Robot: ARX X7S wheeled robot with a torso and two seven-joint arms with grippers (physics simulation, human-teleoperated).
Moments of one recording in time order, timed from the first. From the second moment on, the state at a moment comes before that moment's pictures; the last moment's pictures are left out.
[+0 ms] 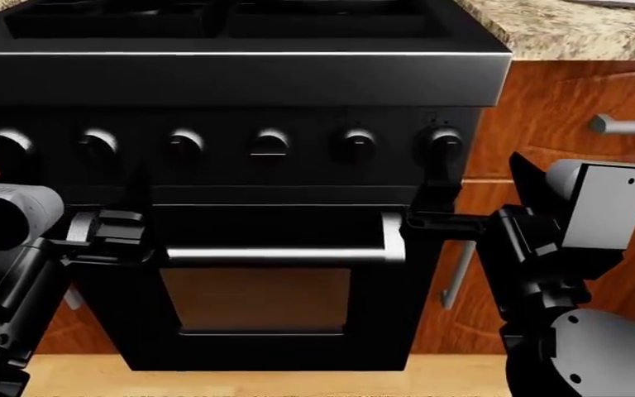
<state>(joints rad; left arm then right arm) -0.43 -0.67 -0.26 0.93 -1.29 -1.01 -0.69 1.09 0.99 -1.27 -0.64 1.20 -0.11 1.12</state>
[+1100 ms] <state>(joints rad) -0.33 -0.62 -0.26 0.90 -1.17 -0.89 -0.57 1.15 0.99 -1.26 -0.56 1.22 0.00 1.16</state>
